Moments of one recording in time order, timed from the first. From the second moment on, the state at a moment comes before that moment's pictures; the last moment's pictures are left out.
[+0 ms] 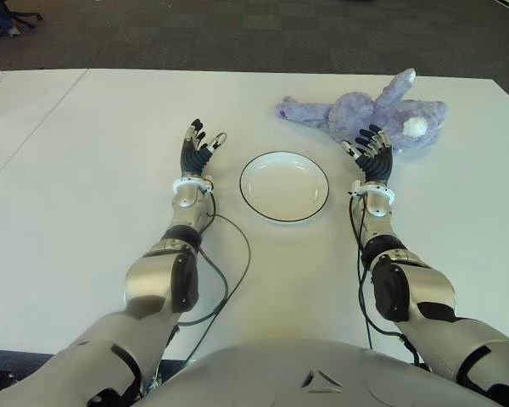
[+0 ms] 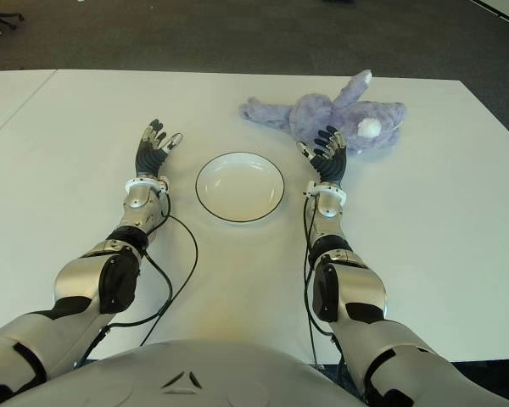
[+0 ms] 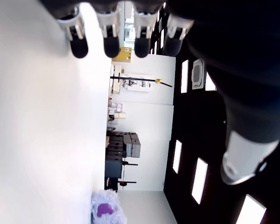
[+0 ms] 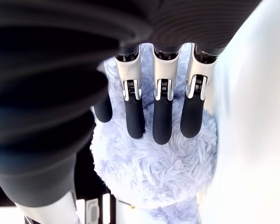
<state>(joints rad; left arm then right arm) -0.63 0.03 0.33 1.25 0.03 -0.54 0.03 -0.60 -0.11 -0.29 1.21 -0.03 -0.65 -0.23</state>
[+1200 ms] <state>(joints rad) -0.63 0.03 0.33 1.25 0.04 -0.53 0.04 -0.62 -0.10 -0.13 1.22 -0.22 -0.63 -0.67</state>
